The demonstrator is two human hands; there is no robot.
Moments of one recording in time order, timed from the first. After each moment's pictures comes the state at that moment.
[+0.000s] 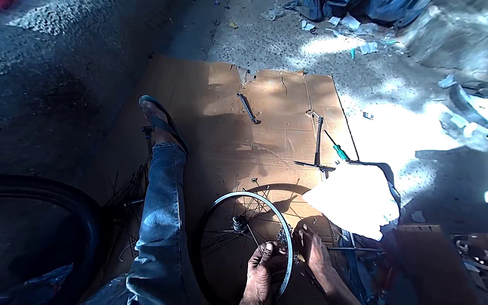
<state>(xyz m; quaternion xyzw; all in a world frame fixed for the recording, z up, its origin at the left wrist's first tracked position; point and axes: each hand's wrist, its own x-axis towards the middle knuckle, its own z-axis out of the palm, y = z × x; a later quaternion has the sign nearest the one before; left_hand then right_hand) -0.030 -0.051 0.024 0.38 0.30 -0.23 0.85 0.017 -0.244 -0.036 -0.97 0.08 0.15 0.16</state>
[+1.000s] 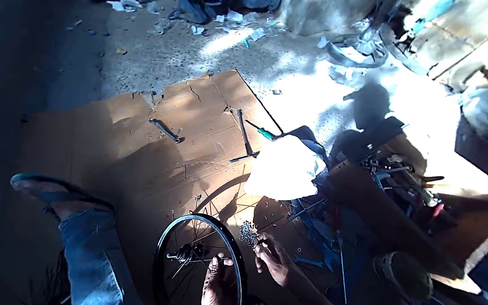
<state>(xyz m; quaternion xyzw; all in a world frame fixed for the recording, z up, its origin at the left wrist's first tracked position) -0.027 -0.035 0.042 0.44 0.25 -0.22 0.84 -0.058 -0.214 0.024 -0.64 0.12 0.03 0.76</state>
